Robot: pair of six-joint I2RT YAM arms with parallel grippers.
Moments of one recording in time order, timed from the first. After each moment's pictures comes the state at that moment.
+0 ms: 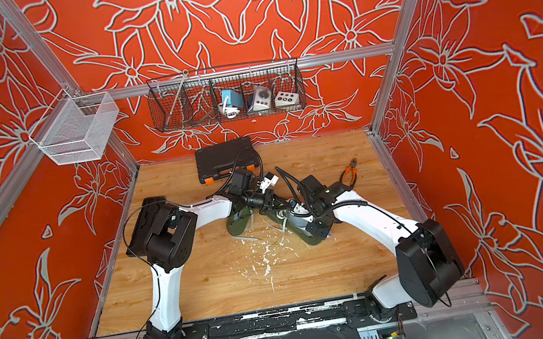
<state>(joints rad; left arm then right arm) -0.50 2.17 1.42 0.06 1.08 -0.69 0.52 1.43 1.04 -0.97 -0.01 -0.43</state>
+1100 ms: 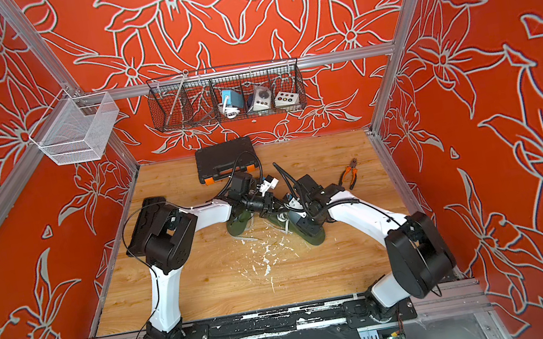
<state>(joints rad) -0.51 2.15 1.35 0.15 1.08 -0.74 0.52 1.43 0.99 -0.80 -0.02 -0.29</state>
